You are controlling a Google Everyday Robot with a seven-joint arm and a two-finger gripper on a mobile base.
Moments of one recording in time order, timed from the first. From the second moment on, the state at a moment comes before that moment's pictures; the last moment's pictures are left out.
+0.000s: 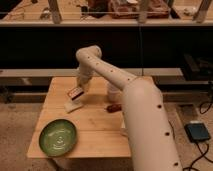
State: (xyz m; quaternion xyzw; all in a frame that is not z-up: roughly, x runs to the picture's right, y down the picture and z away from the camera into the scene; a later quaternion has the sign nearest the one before) arm -0.137 -0.028 0.896 -0.23 -0.24 -0.25 0.91
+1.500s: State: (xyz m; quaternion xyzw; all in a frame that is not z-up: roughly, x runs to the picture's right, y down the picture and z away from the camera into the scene) arm -0.176 0.012 0.919 -0.30 -0.31 -0.23 0.87
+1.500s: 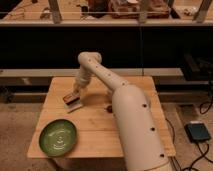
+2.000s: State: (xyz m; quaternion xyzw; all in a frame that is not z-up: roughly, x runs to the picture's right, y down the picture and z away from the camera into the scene) arm -0.172 0.009 0.919 -0.30 -0.31 -0.23 0.87
